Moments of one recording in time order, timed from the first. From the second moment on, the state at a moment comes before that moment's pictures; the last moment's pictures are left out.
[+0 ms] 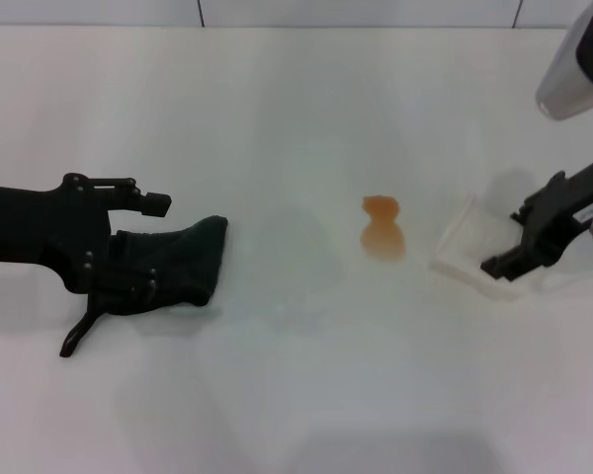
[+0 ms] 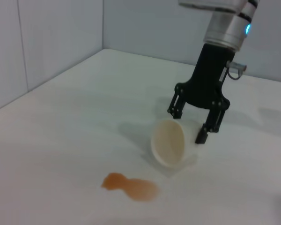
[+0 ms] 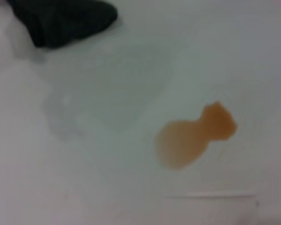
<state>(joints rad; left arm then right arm) -0.47 -1.99 0.88 1.03 2.03 1.77 -1.55 0.59 2.01 -1.32 -1.32 -2.48 -1.58 2.27</state>
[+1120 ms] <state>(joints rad) -0.45 -2.01 0.88 1.01 2.03 1.73 -1.46 0.35 2.01 -1.17 -1.27 -2.07 -1.20 1.99</state>
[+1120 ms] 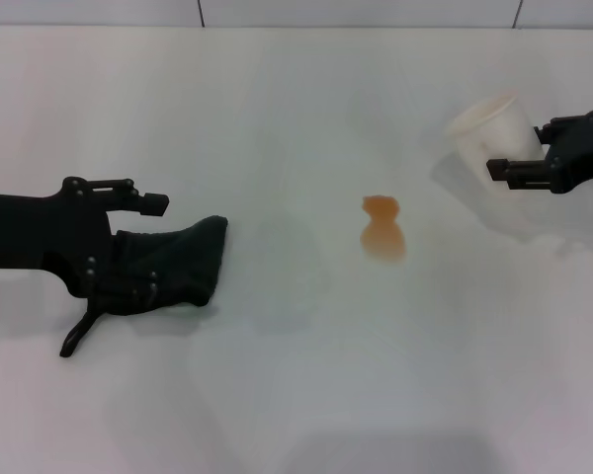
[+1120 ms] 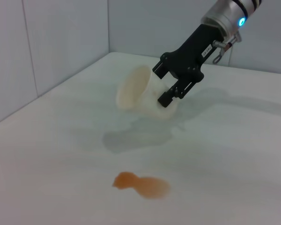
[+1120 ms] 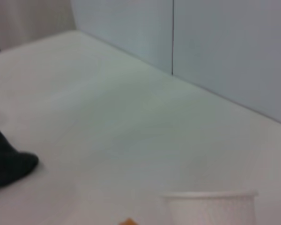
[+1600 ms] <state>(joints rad) -0.44 -2.01 0.88 1.00 2.02 1.73 -1.44 0.30 2.01 -1.10 -0.97 -1.71 -1.19 1.56</state>
